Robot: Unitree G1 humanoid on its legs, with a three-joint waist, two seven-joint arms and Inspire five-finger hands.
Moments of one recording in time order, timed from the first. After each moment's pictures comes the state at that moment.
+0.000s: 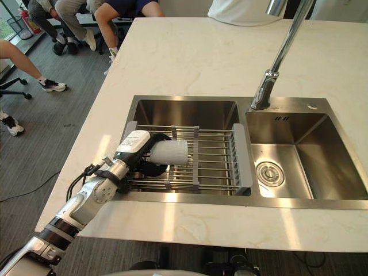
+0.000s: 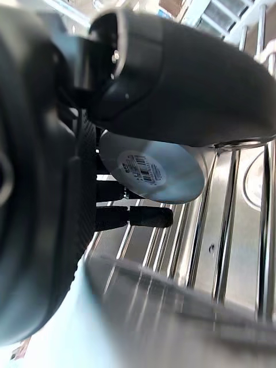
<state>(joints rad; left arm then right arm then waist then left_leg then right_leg) -0.25 0.56 -0.38 0.13 0.60 -0.15 0.06 0.30 -0.08 0.03 0.61 0.05 -0.12 0.00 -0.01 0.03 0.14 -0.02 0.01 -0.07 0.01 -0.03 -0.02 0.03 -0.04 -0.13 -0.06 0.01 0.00</state>
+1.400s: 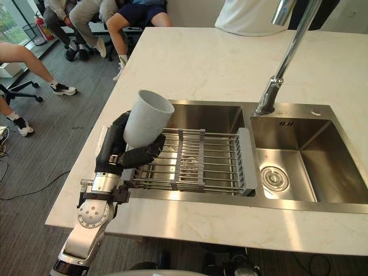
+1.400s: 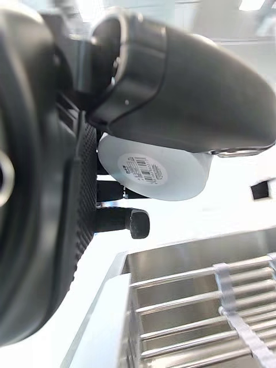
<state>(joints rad) 0.11 0.22 -0.16 -0.29 -0.07 -0.18 0.20 0.24 -0.09 0.03 0.75 0.05 -0.10 -0.02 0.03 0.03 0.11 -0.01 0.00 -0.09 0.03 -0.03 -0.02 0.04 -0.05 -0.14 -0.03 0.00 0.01</state>
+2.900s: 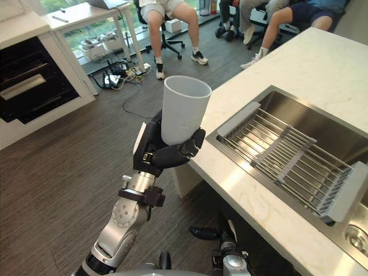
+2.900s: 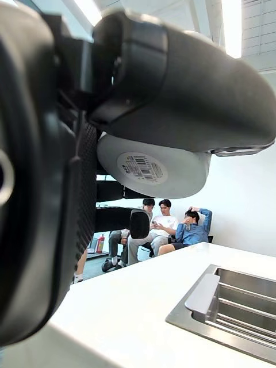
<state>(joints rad) -0.01 0.11 -0.48 -0.27 -0.22 -0.20 0.20 0.16 -0.05 0.09 0.74 0.05 -0.08 -0.09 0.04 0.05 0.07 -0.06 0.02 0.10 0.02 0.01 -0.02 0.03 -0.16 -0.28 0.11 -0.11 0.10</state>
